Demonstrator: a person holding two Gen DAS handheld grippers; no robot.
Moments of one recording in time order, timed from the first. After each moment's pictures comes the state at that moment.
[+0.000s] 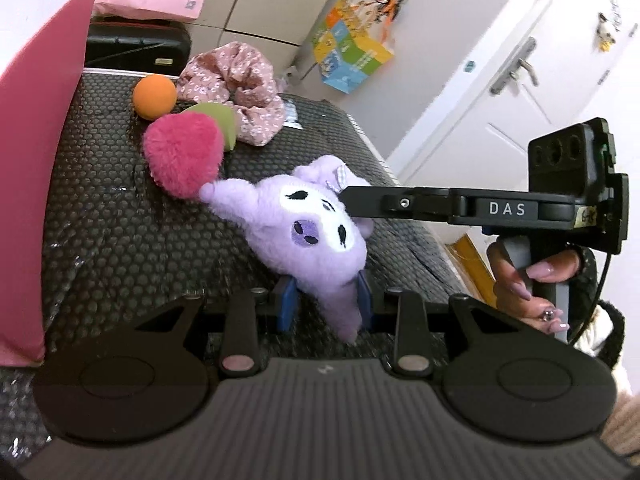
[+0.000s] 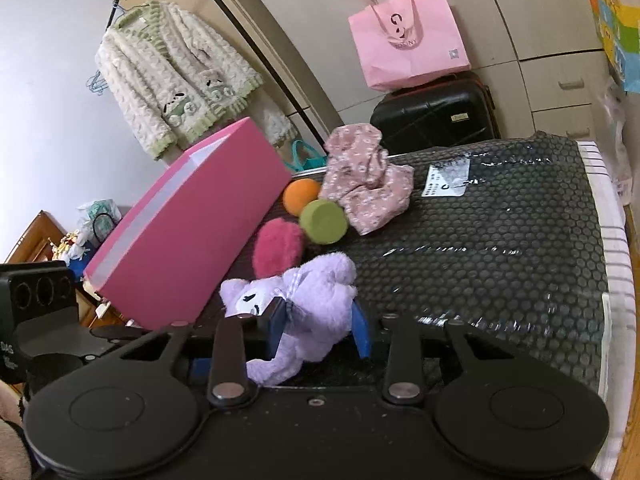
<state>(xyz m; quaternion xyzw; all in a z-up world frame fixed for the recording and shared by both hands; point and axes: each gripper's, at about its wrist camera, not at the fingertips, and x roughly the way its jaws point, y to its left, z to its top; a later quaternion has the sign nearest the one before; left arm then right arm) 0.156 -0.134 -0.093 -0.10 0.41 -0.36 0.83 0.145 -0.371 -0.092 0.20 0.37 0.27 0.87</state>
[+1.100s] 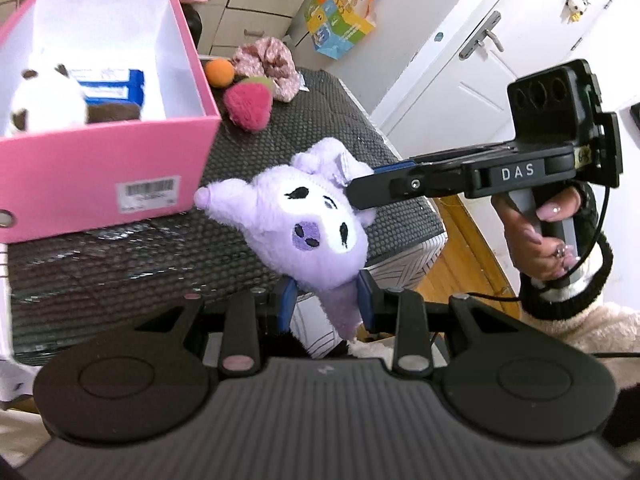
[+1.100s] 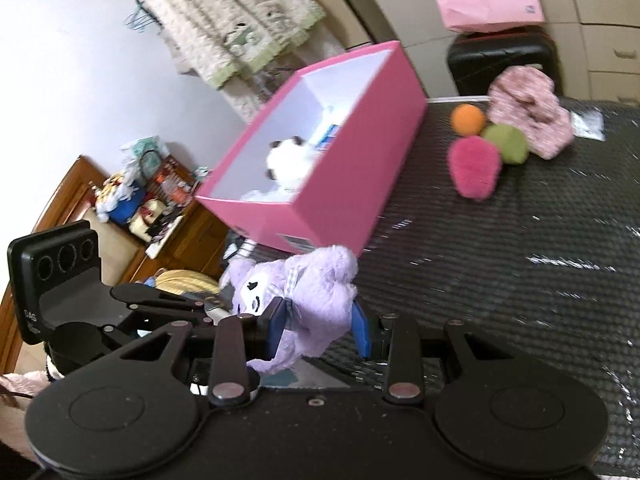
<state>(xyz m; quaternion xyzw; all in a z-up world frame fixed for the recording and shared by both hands) 0.064 0.006 -0.025 -0.07 0.45 -0.38 0.80 0.079 -0.238 -0.015 0.17 0.45 0.34 0.81</state>
